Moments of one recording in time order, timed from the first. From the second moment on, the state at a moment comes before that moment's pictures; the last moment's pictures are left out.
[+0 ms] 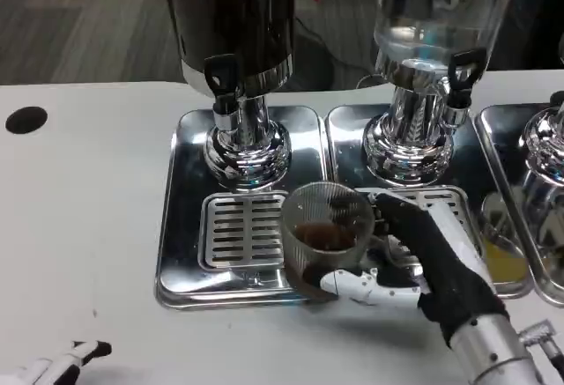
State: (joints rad) left arm 0.99 0.30 0.30 -0.53 0.80 -0.37 0.00; right arm 0.12 -0.17 0.25 -0.14 -0.32 0.04 0.02
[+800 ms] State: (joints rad) left arm 0.96 0.32 0.28 -0.52 0.79 -0.31 -0.01; right arm 0.24 -0.23 0.15 -0.16 -0.26 -0.13 0.06
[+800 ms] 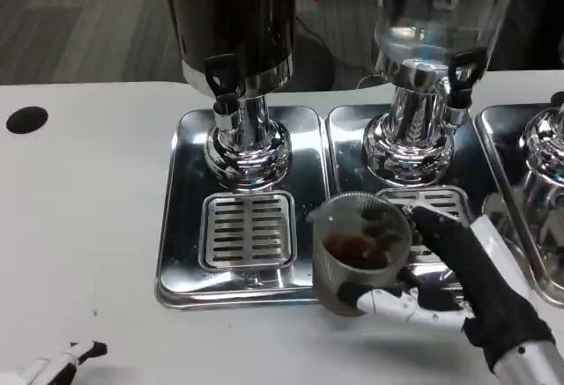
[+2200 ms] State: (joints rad) left arm 0.94 0.34 0.26 -0.54 0.79 -0.24 -0.07; right arm 0.39 -0.28 0.00 0.11 -0.21 -0.60 0.06
